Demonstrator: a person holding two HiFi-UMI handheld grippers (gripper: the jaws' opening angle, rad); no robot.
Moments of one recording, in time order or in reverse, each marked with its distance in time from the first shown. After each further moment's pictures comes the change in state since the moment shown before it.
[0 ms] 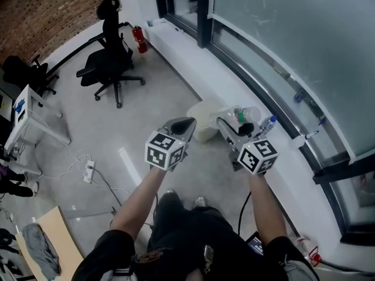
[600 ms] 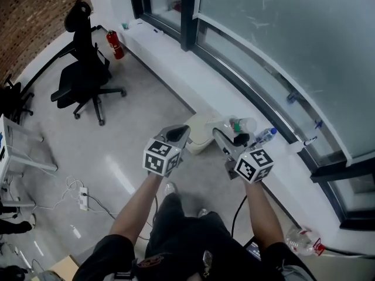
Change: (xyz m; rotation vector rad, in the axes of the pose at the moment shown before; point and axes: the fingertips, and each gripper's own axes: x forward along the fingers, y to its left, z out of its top) left arm 0.096 0.156 -0.023 -0.039 0.079 -0.122; right arm 0.143 -0.058 -0.029 0.040 0.060 -0.122
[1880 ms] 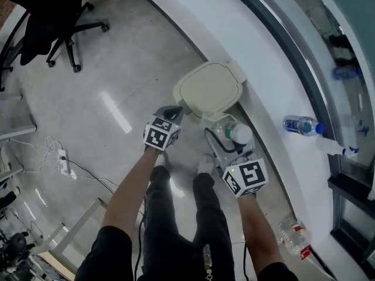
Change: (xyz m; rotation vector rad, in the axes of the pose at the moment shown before) left arm 0.232 0.139 -0.381 -0.142 0.417 0.078; right arm 0.103 -0.140 -0.306 0.018 0.269 -0.021
